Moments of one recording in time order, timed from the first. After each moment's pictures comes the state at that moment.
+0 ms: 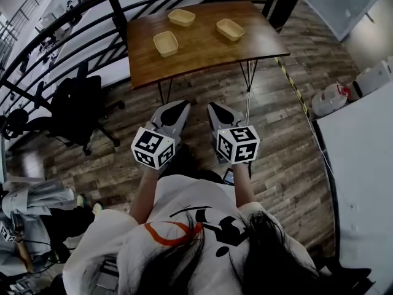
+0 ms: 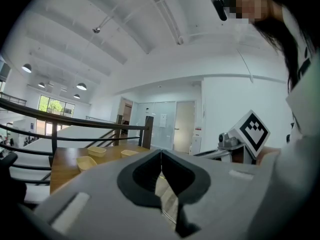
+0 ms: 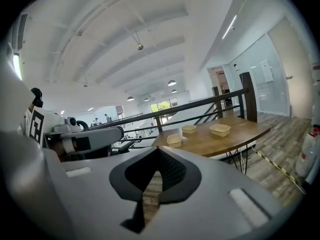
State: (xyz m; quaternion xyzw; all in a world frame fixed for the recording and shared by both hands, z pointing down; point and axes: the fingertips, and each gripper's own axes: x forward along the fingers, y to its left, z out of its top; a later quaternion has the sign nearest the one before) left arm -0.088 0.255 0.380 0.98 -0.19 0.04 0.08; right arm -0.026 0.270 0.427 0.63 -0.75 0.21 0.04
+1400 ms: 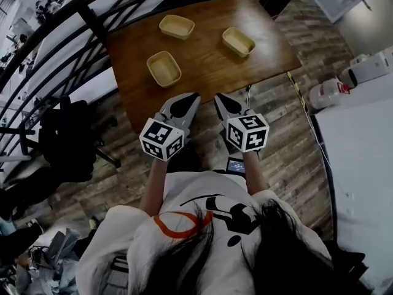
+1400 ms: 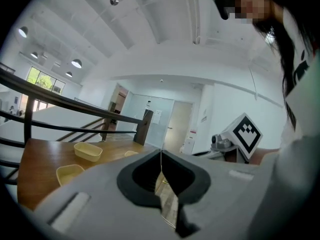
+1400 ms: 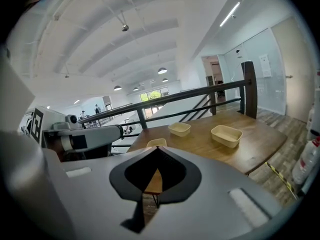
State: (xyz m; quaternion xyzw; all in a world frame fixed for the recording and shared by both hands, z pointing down) left arm -0.011 -0.008 0.415 0.98 -0.10 0.04 0.15; right arm 0.046 0.012 0.464 0.66 -0.70 0.26 0.09
